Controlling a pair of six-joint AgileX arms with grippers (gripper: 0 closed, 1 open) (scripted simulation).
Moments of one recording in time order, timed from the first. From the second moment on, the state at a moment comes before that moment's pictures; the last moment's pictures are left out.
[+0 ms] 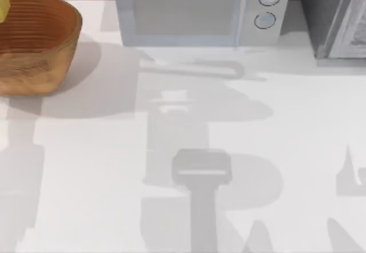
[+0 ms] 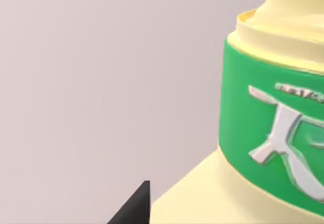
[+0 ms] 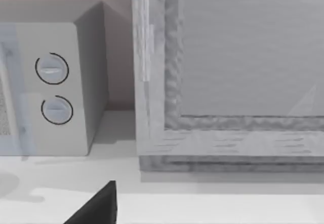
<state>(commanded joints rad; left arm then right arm) 0.08 1.61 1.05 0.54 0.11 0.01 0.00 0.00 0.00 0.00 0.00 0.00</state>
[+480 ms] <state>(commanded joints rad) 0.05 1.01 0.69 0.36 0.07 0.00 0.00 0.00 0.00 0.00 0.00 0.00</state>
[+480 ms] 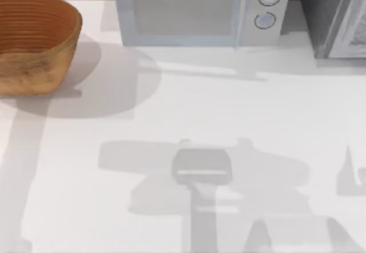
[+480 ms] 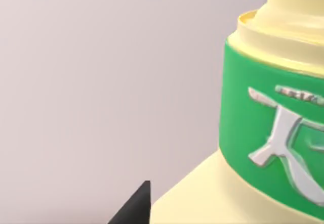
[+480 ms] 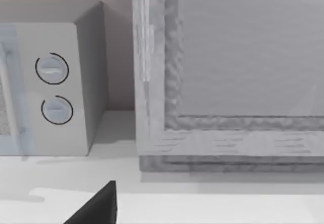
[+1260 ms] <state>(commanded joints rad) 0.00 0.01 0.01 0.01 0.00 0.00 0.00 0.00 0.00 0.00 0.00 0.00</state>
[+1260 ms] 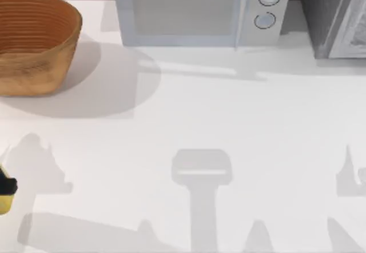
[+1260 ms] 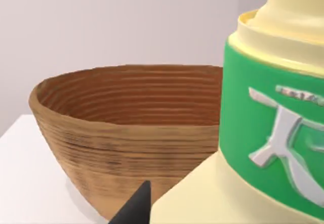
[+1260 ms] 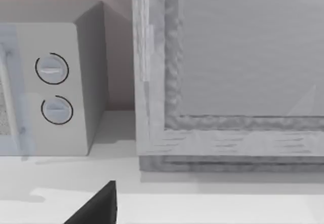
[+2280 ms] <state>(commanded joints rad) -0.28 0.50 0.27 -0.04 -0.46 -0.25 0.00 0.00 0.00 0.00 0.00 0.00</state>
